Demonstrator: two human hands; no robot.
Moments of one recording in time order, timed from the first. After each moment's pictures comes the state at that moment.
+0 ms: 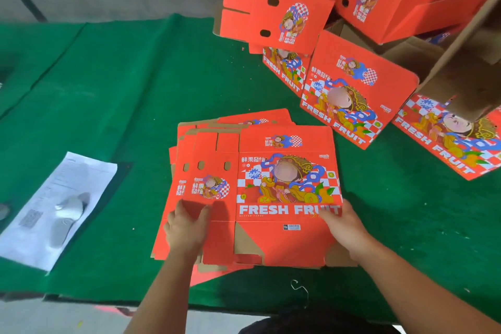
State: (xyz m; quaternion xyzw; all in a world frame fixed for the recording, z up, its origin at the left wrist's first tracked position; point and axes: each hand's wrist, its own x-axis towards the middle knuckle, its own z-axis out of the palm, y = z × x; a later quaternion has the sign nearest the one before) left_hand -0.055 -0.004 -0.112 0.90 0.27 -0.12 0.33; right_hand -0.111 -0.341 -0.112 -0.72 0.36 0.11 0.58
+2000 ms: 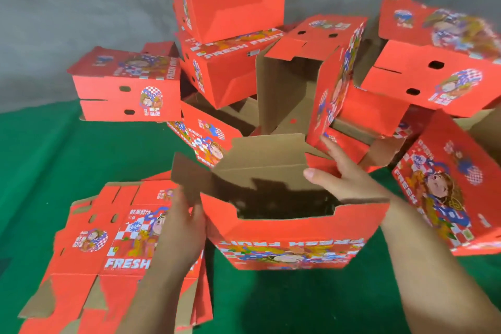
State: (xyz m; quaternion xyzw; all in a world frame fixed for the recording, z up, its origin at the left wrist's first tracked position) left_hand -0.080 -0.343 0.050 0.84 -0.08 -0.01 0.53; right_hand -0.138 -0.666 0.078 -0.84 0.10 -0.04 0.53
